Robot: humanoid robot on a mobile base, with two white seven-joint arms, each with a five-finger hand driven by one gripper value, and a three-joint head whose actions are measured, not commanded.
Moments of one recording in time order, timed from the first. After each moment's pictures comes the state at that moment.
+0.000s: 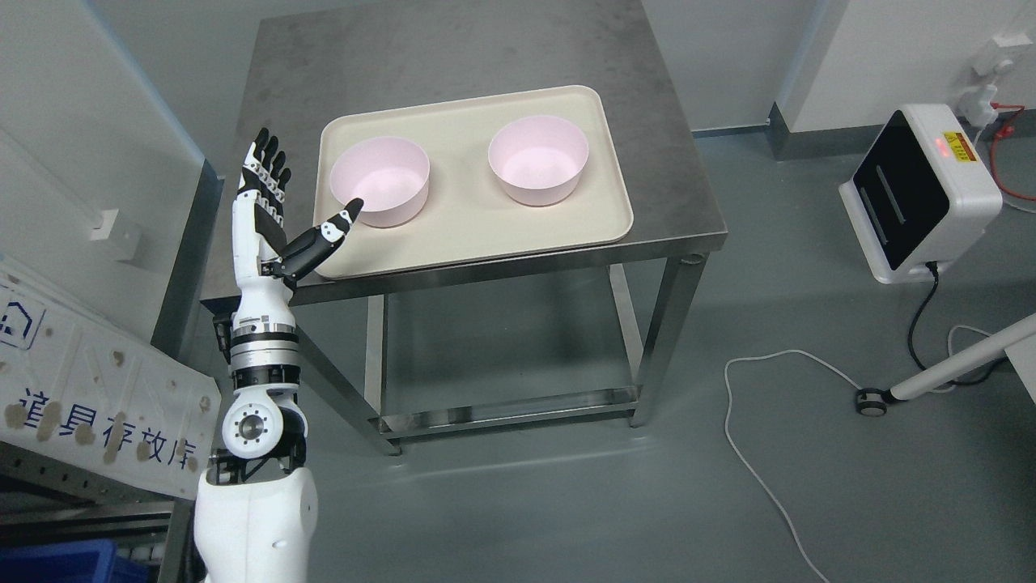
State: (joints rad) left arm -0.27 0.00 0.12 -1.59 0.00 -0.13 0.03; right arm 0.04 0.00 0.00 -0.04 0.00 -0.18 0.00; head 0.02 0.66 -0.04
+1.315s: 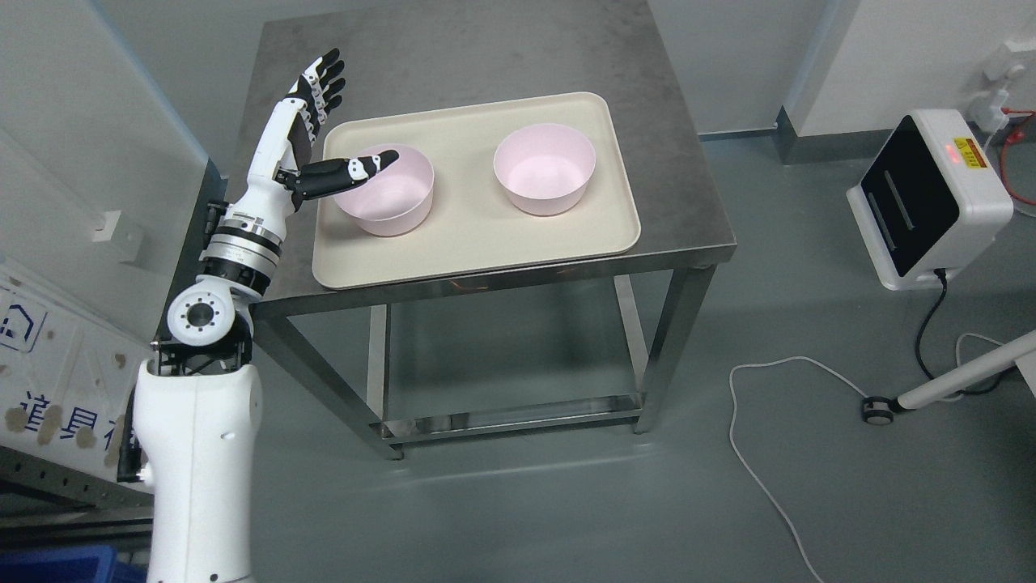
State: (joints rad) left arm -0.59 0.19 0.06 -1.40 -0.05 0.05 -0.35; right arm 0.04 0.00 0.00 -0.04 0.00 -0.18 0.00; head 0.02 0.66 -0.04
